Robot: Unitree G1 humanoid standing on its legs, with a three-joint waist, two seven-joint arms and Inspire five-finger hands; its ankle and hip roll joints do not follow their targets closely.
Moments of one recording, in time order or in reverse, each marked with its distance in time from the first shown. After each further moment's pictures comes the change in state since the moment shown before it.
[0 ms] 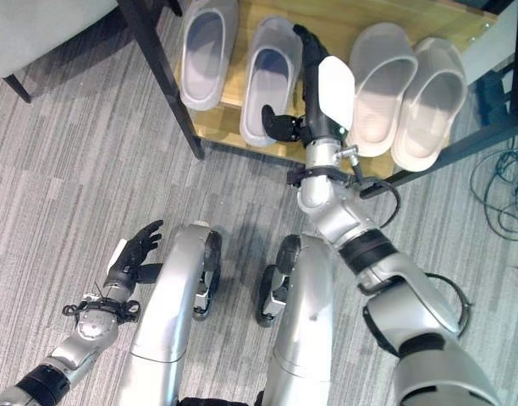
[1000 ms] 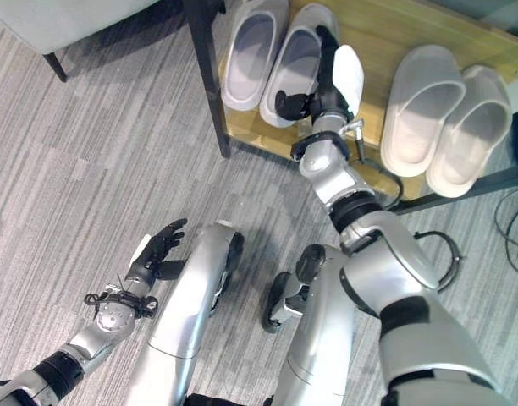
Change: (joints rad) left arm -0.097 -0.021 -0.139 0.025 -0.033 -0.003 -0.006; right arm -0.307 0.063 0.128 0.478 0.292 -0.051 0.118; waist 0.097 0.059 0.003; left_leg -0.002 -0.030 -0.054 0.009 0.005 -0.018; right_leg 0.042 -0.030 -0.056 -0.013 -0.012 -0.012
